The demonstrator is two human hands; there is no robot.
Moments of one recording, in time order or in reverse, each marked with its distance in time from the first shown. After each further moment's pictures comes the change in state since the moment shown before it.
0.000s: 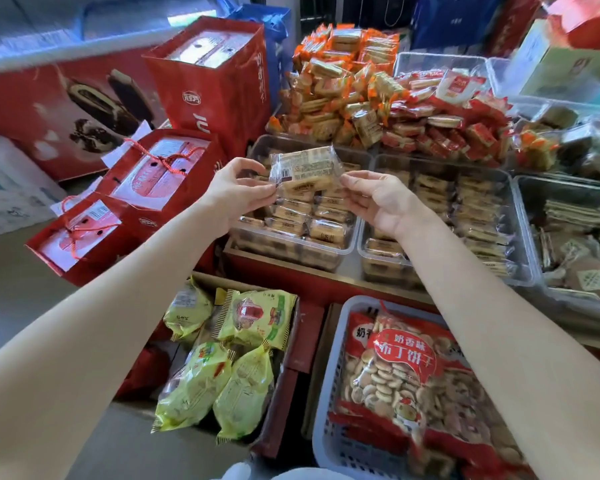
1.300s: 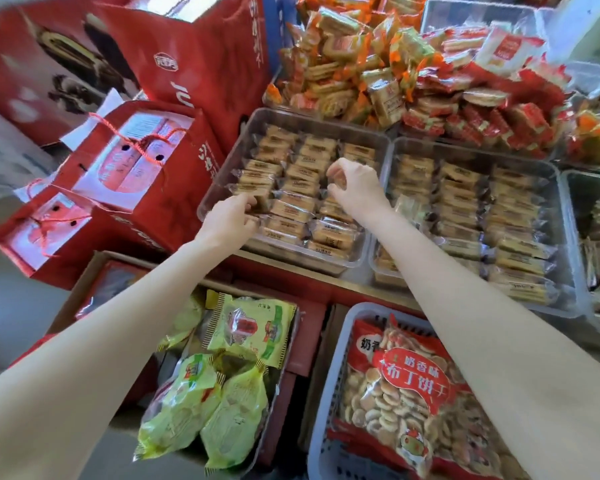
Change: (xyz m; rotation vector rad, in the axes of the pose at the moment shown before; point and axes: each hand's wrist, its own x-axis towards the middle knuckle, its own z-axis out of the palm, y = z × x) left_hand 0.080 -0.079 -0.020 1.148 0.050 0.068; right_hand 0.119 0.042 0.002 -1.244 0.081 -0.420
